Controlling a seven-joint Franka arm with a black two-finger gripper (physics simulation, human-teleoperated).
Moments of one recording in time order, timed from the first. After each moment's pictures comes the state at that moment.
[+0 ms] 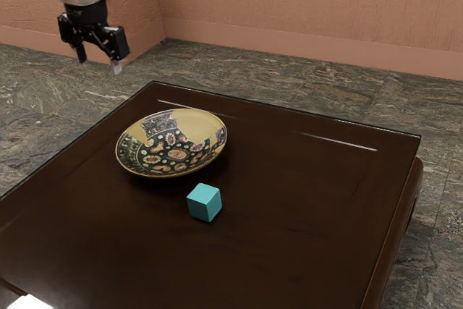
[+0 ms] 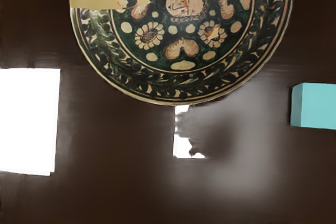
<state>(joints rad) -0.11 -0.04 0.16 -1.56 0.16 1.58 0.02</state>
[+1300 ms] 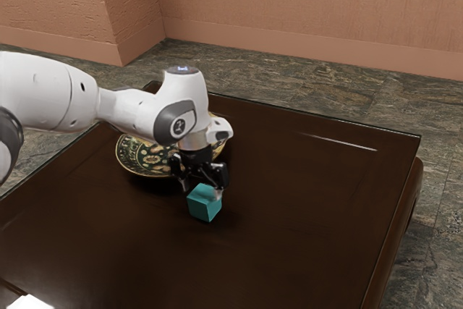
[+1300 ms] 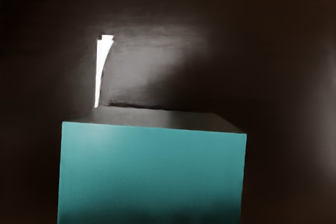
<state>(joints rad) -0.19 0.36 0.06 -1.91 -0.06 2.20 -0.15</state>
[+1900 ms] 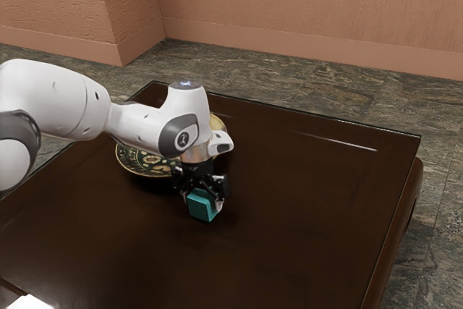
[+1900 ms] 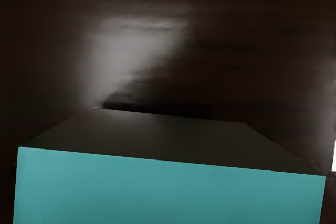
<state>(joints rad) -0.18 0.44 0.06 -1.90 -0.09 2.24 -0.15</state>
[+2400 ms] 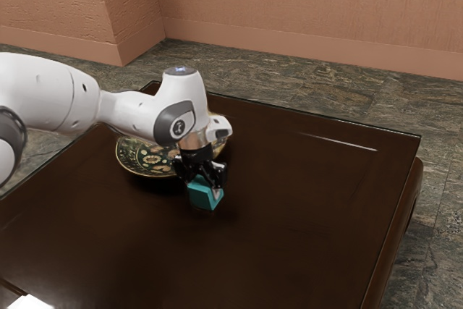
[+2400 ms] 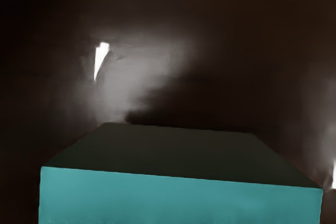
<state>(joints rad) -0.19 0.38 0.06 -1.90 -0.07 2.25 -0.16</state>
